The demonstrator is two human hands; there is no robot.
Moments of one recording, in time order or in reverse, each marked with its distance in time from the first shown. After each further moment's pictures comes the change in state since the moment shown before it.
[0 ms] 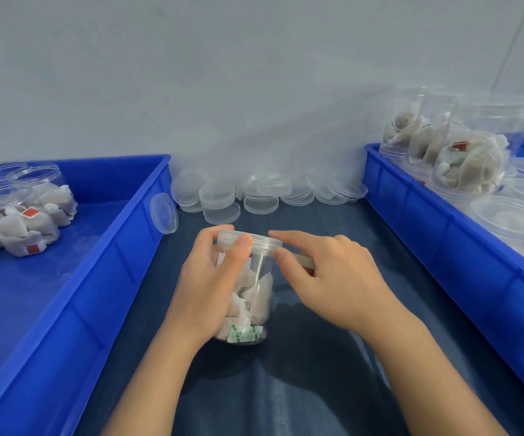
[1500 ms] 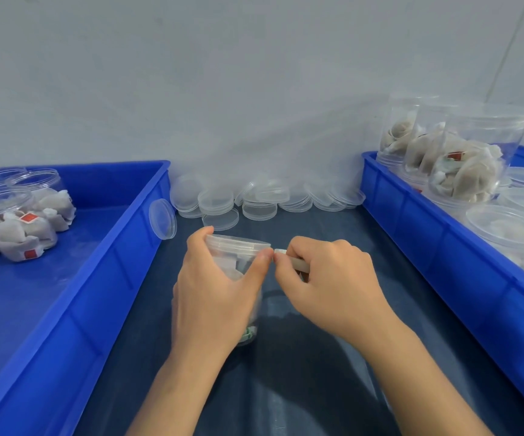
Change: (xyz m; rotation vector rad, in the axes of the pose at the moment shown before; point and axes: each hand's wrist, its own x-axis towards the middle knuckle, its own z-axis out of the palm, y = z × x) left_hand -0.014 0.010 0.018 0.333 0.273 0.037; right_hand -0.001 -0.007 0.002 -0.061 0.165 -0.017
